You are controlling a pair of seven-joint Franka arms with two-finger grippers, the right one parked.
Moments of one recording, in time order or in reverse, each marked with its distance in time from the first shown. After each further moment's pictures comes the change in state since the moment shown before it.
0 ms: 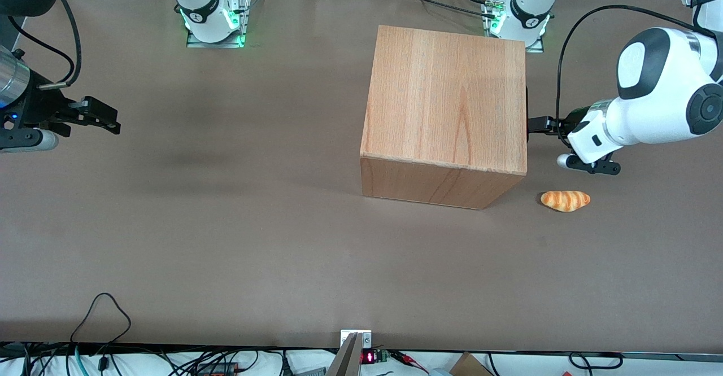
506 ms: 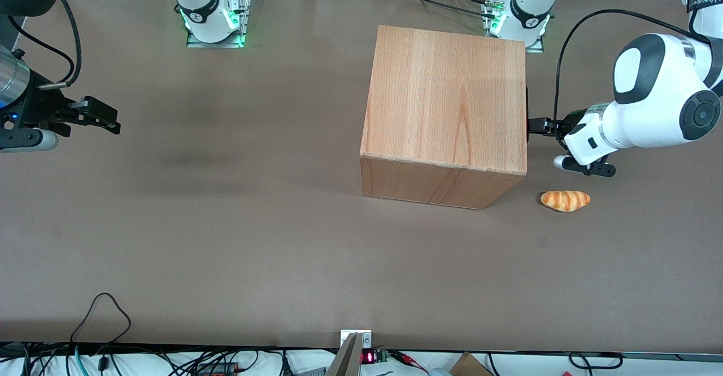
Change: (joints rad) arm 0.000 0.013 -0.001 -0.008 0.000 0.001 0.024
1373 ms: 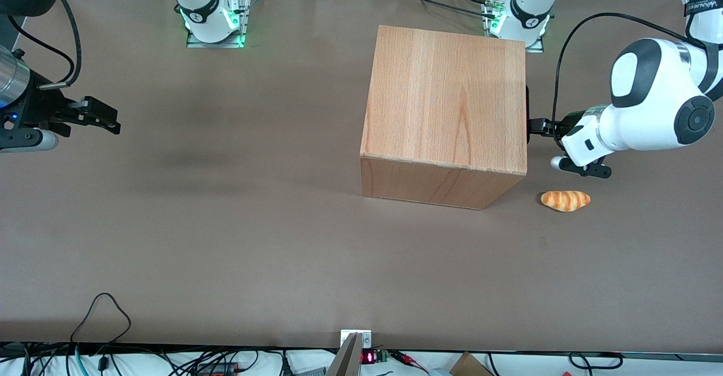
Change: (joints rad) arm 0.003 0.009 0.000 -0.005 0.000 0.001 0.019
